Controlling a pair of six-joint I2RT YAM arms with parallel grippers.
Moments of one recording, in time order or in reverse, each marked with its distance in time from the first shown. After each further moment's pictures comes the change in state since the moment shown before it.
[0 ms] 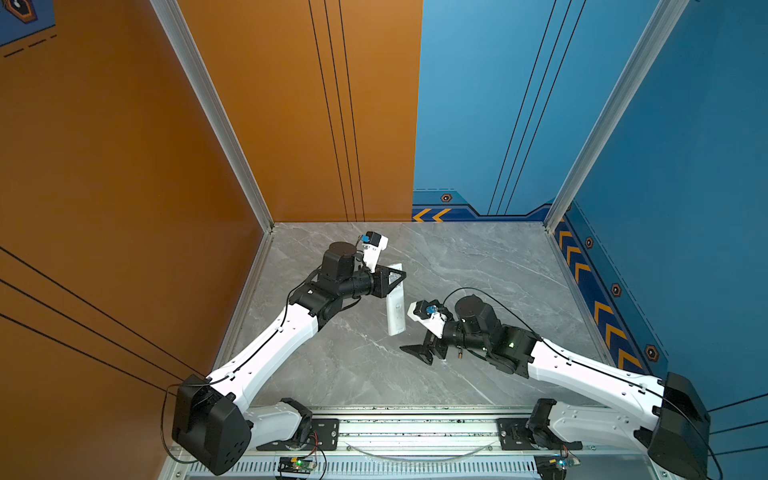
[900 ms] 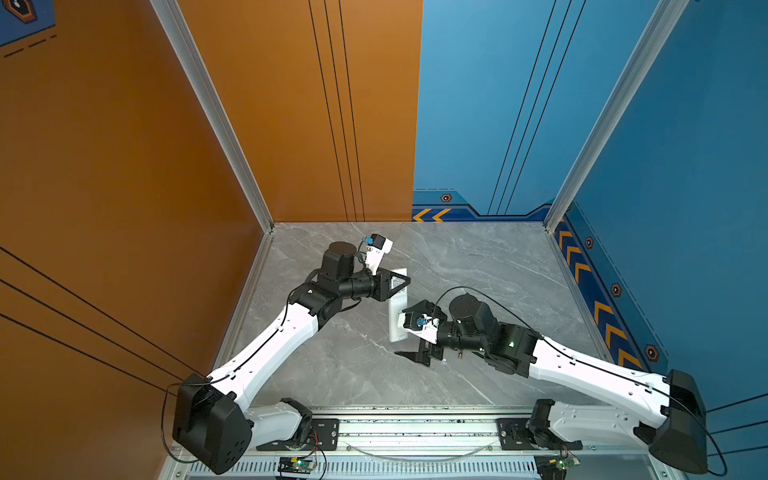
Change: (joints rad) left arm 0.006 0.005 0.000 0.000 0.132 -0.002; right arm 0.080 0.028 0.110 -0.053 0.026 -0.178
